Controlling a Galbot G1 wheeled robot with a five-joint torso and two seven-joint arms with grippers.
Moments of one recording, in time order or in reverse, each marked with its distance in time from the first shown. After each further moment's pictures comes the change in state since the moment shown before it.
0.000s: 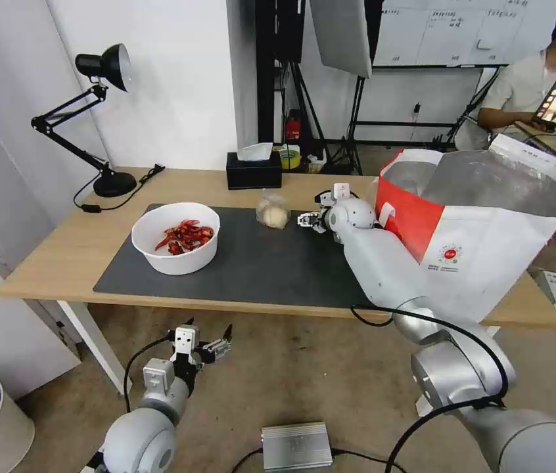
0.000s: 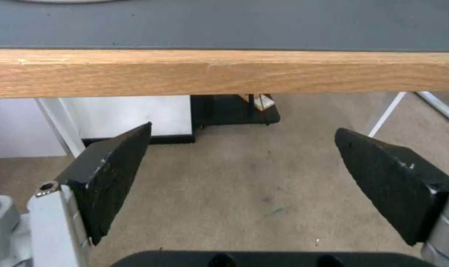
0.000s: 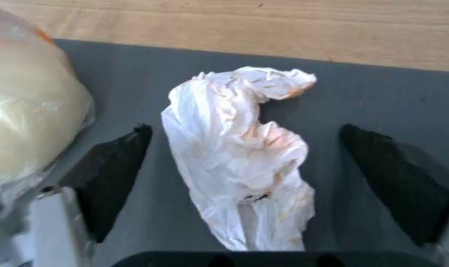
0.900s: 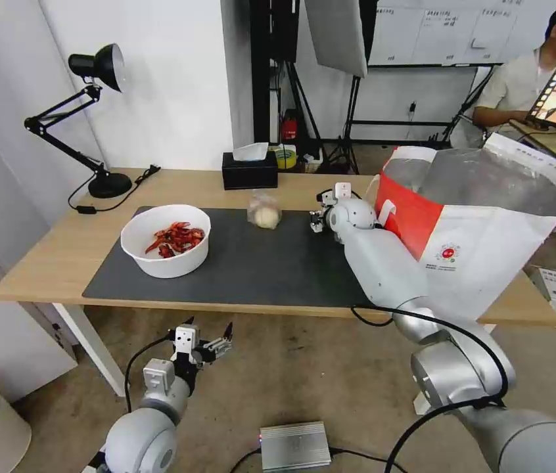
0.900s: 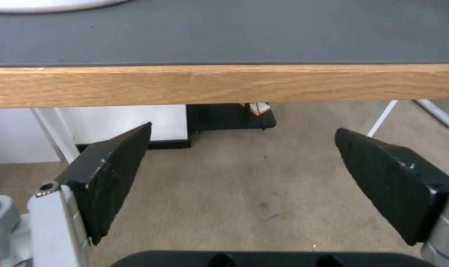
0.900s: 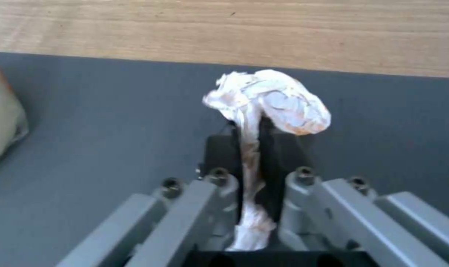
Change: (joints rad) left arm -0.005 -0.003 0.007 0.009 0.004 -0.025 0.001; right arm 0.000 -0.002 0.000 -0.002 -0.002 0.000 0.006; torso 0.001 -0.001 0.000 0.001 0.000
